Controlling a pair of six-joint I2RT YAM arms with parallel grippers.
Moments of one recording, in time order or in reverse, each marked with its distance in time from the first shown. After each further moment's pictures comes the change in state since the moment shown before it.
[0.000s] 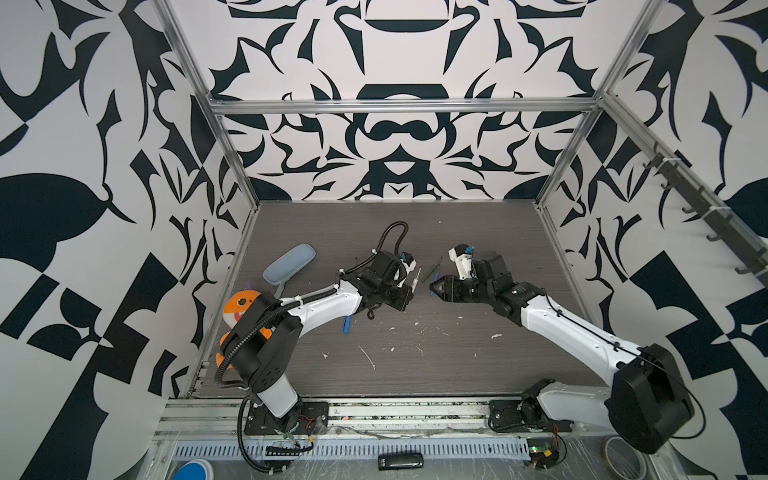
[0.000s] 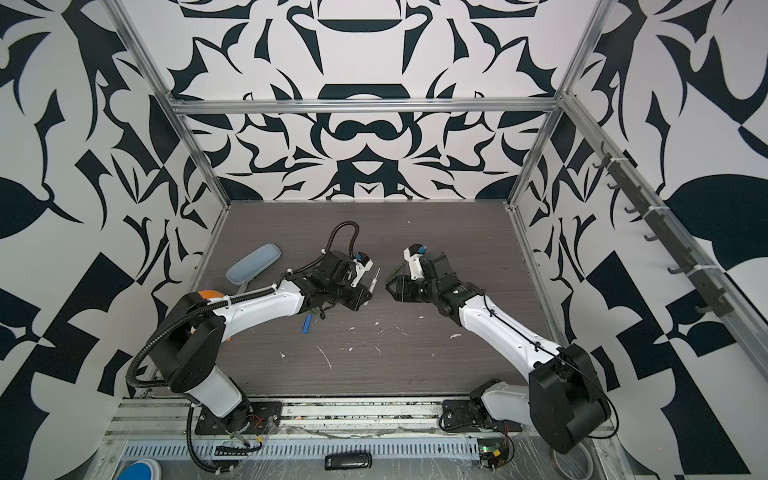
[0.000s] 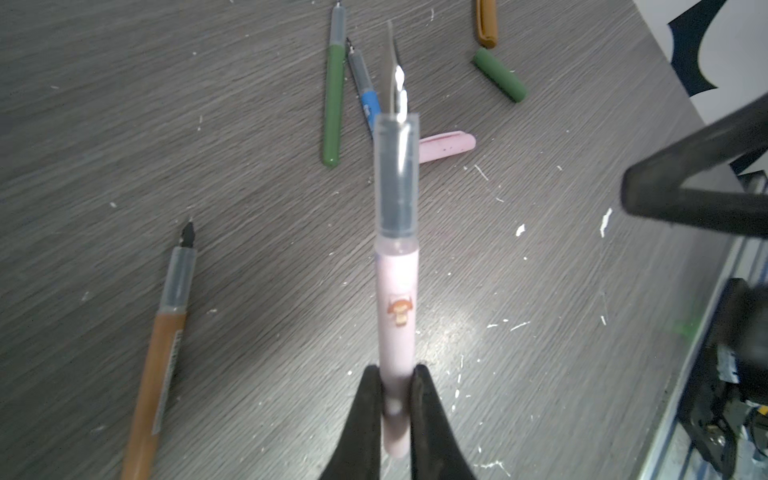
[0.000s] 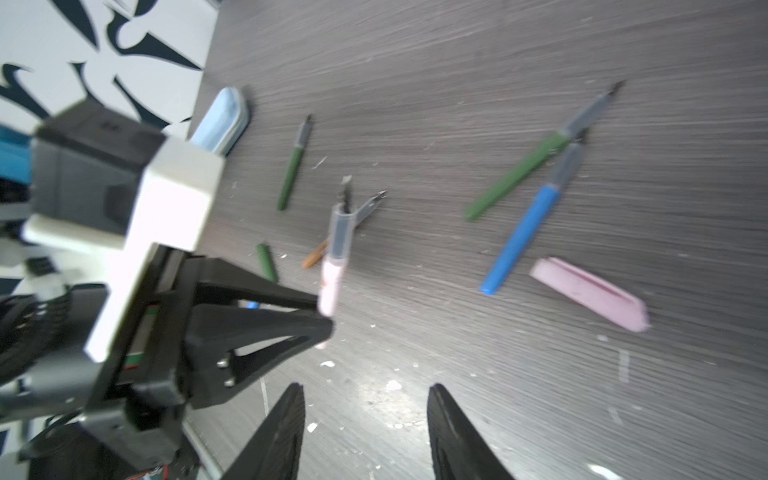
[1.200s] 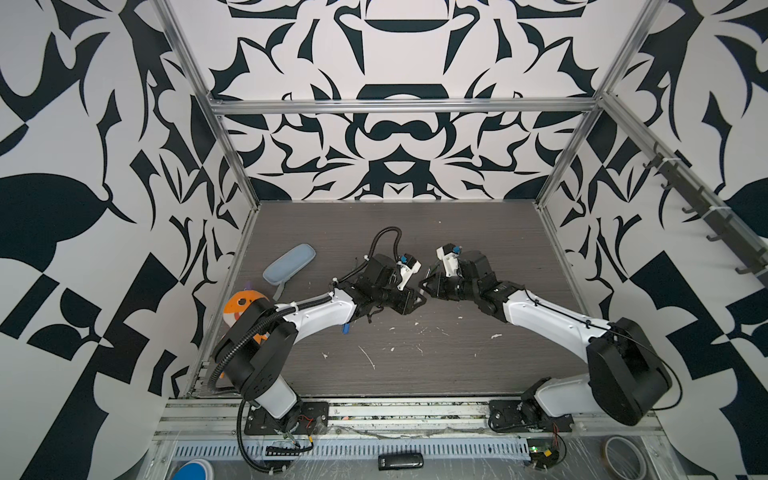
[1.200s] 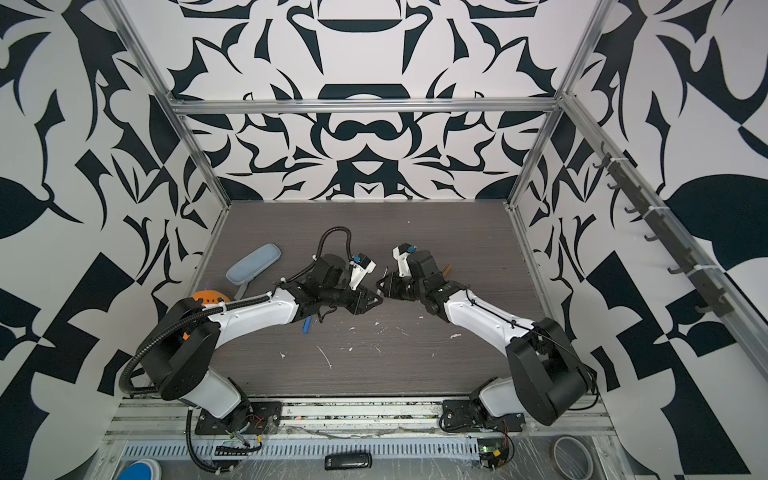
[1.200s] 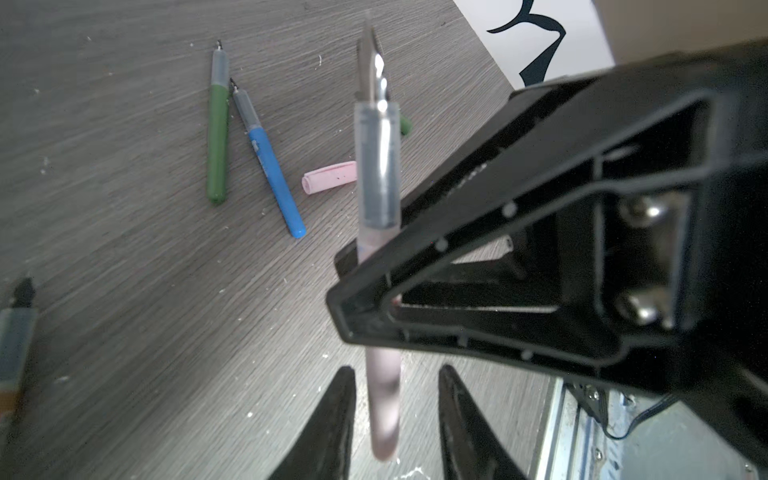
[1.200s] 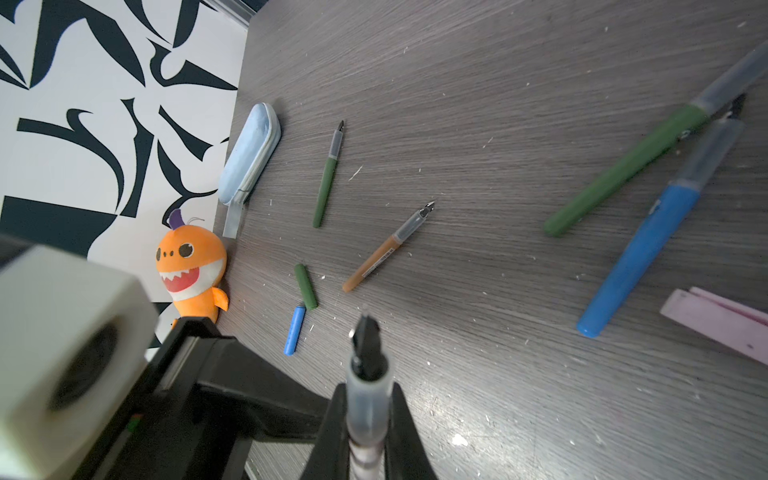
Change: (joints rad) left arm 0.000 -0.049 -0.118 0.233 0.211 -0.062; right arm 0.044 0.138 0.001 0.203 -0.031 0.167
